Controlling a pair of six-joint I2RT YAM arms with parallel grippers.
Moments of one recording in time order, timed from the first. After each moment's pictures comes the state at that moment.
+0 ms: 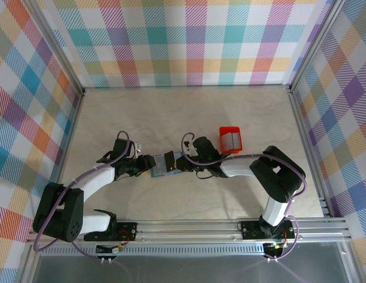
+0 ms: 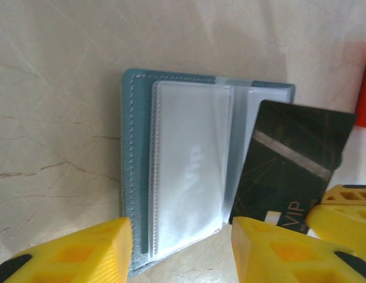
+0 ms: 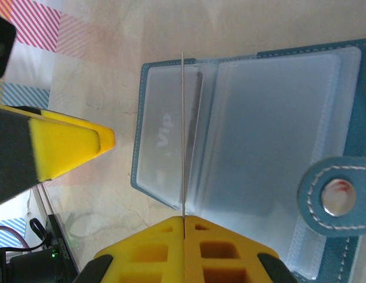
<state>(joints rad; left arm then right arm) -0.24 1.29 0.55 -0.24 0.43 -0.68 0.79 1.76 0.79 0.31 -0.43 0.76</state>
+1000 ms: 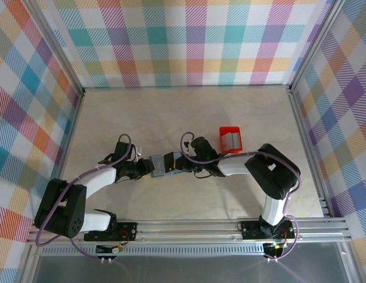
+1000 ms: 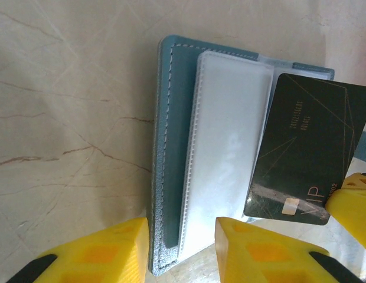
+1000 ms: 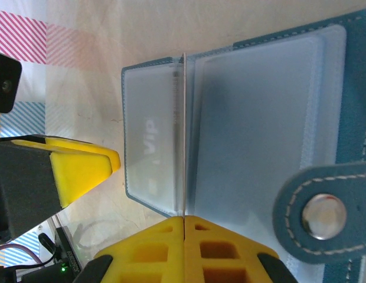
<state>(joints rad) -0.24 1.33 0.51 -0.21 0.42 -0.67 0.80 1.81 0.82 0.30 -0.43 0.86</state>
